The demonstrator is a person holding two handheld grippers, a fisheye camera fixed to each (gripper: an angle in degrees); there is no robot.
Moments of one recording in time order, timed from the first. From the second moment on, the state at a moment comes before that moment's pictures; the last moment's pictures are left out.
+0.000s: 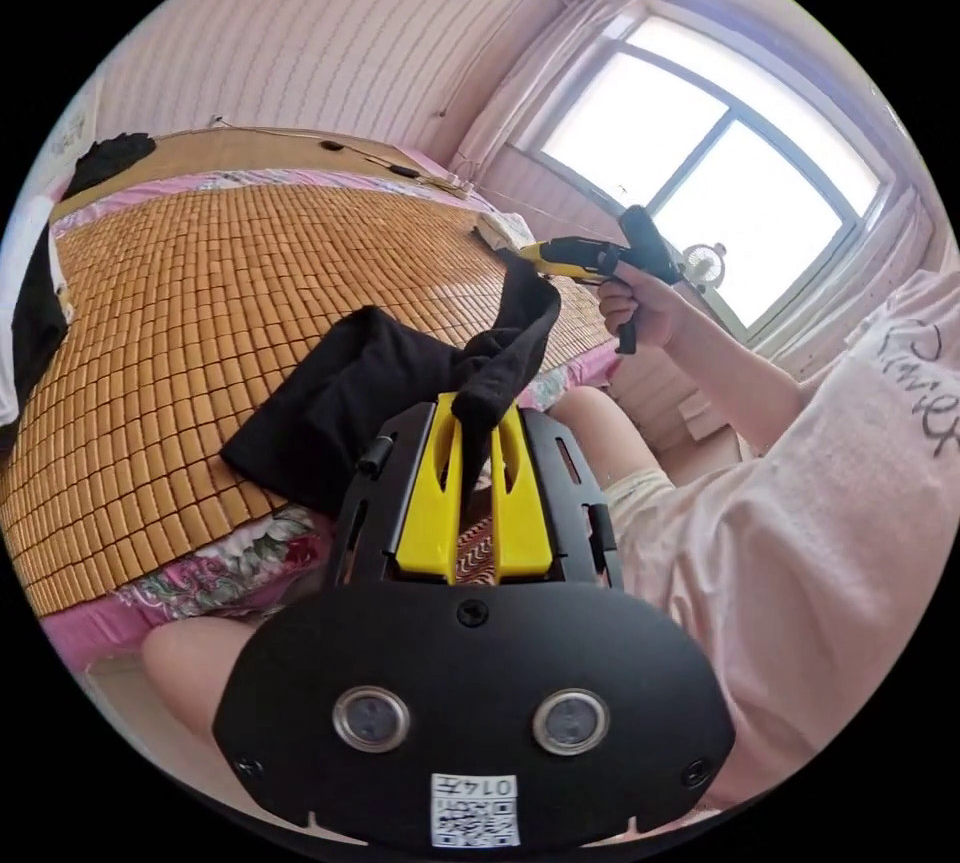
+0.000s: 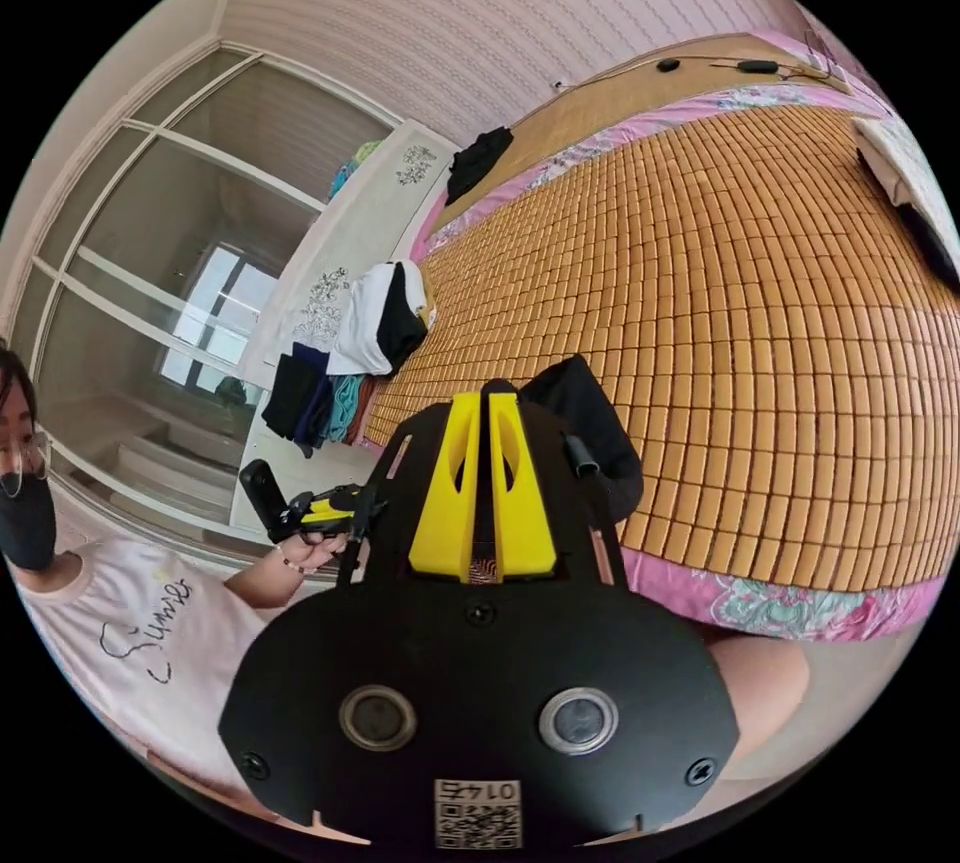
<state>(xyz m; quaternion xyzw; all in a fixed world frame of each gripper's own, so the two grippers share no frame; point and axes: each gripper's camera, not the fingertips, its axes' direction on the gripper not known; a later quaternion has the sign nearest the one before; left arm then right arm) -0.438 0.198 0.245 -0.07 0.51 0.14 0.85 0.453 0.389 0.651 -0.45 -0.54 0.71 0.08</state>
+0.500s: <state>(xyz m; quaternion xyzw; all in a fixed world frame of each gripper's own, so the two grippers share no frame) -0.439 0.126 0.355 -0.16 0.36 0.08 0.92 0.343 0.280 0.725 -0.54 -0.62 0.54 0.19</state>
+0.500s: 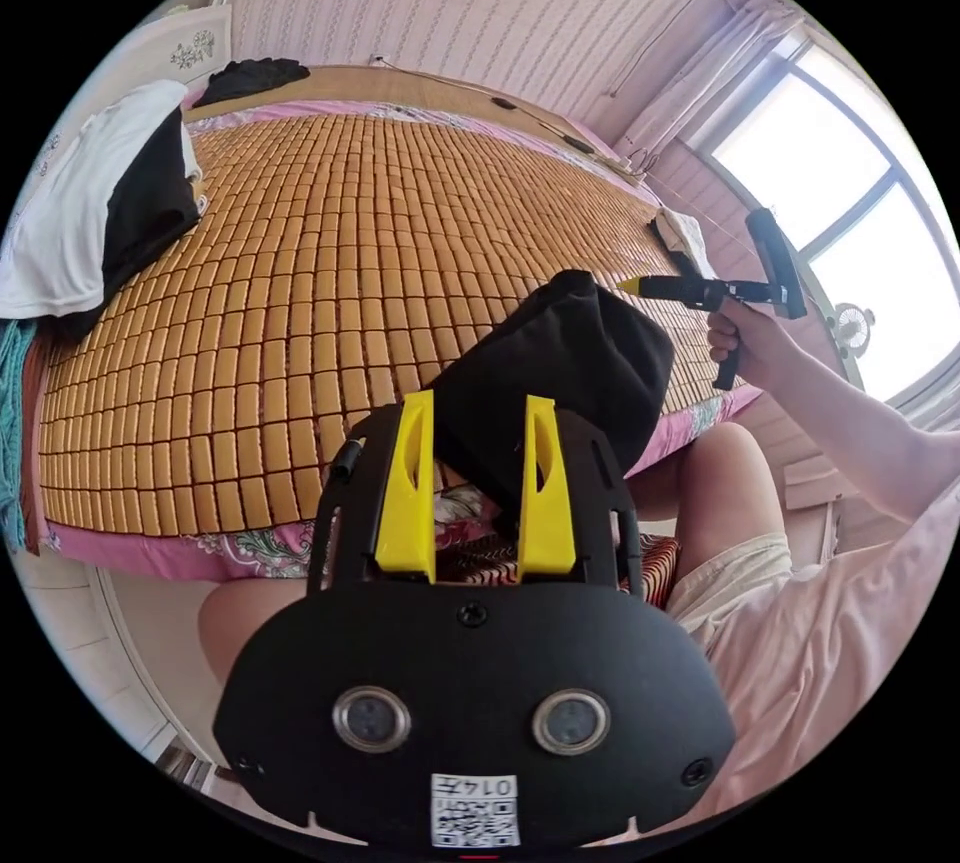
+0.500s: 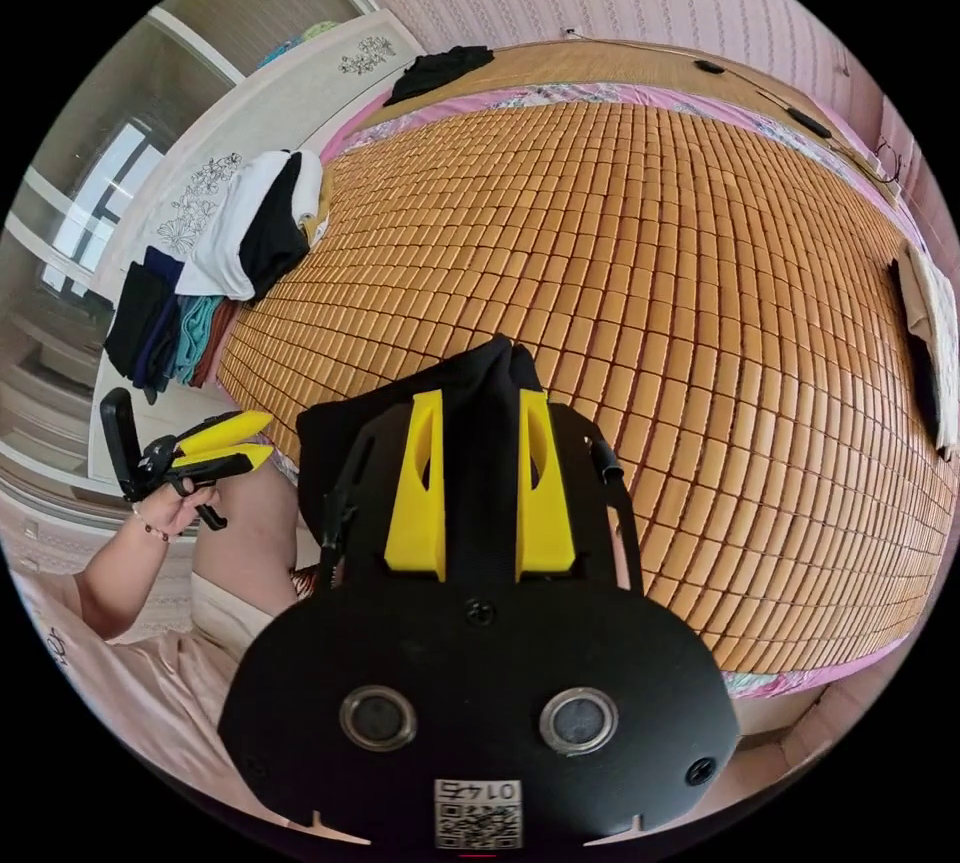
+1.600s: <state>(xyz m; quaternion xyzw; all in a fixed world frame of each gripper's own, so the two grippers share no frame) -0.375 0.120 0.360 -0.19 0.28 0.15 0.93 0.263 0.205 0.834 -0.52 -0.73 0.42 0.17</state>
